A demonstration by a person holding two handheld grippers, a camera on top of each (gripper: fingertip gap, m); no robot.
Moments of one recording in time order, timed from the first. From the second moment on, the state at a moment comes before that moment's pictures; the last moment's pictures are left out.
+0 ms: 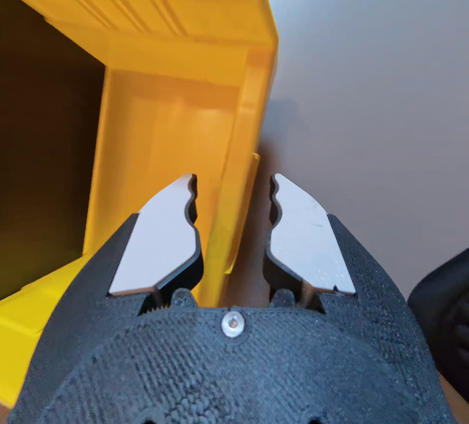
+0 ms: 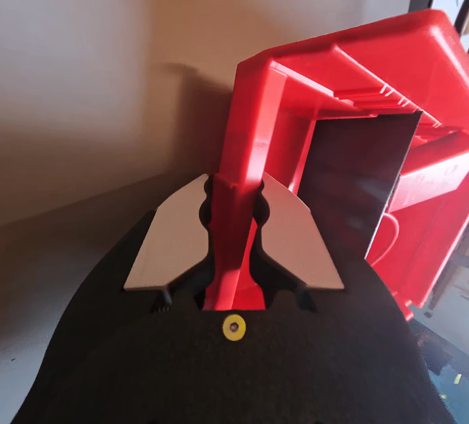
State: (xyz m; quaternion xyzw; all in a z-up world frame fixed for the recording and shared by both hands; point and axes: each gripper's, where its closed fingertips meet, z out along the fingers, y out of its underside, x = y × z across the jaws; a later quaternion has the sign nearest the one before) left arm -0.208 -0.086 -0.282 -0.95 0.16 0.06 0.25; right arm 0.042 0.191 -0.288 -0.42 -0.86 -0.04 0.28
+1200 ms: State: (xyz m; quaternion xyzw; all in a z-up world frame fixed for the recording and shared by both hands) left arm 0.011 0.048 -0.225 -0.85 0.11 -0.07 0.50; right arm 0.178 0.126 -0.192 -0.69 -0.39 0.41 0.46
